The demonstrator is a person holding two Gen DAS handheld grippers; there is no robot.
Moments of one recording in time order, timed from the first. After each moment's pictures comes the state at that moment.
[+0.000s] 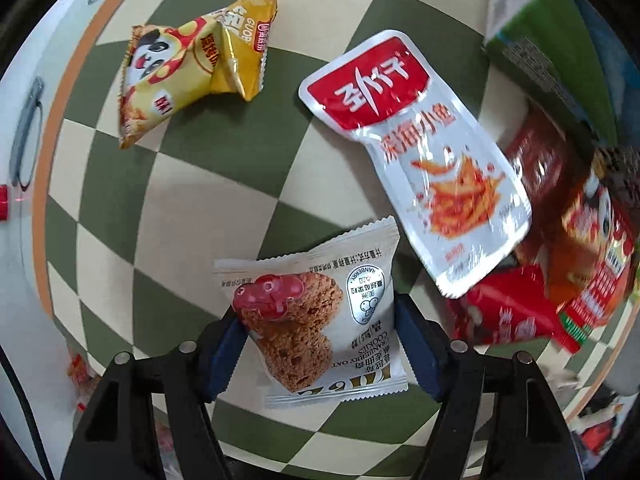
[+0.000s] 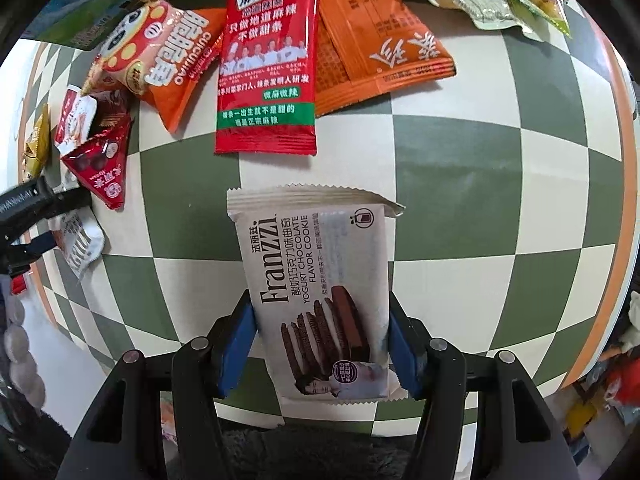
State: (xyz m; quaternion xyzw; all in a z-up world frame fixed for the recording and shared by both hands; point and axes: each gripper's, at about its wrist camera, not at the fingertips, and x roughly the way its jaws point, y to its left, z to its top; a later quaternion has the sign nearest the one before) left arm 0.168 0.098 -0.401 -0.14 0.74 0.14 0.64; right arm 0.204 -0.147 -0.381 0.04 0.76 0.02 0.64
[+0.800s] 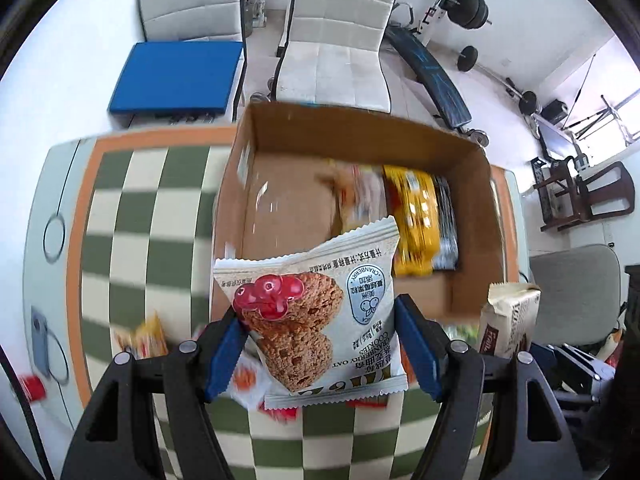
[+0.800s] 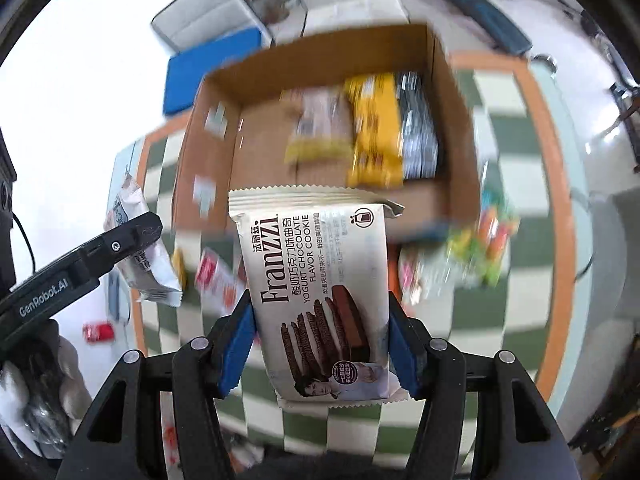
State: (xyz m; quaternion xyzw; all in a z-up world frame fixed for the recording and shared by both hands) left arm 0.391 -0.008 -0.160 -0.07 0.63 -0.04 0.78; right arm 0.335 -0.171 -0.164 0.09 0.64 0.10 0.76
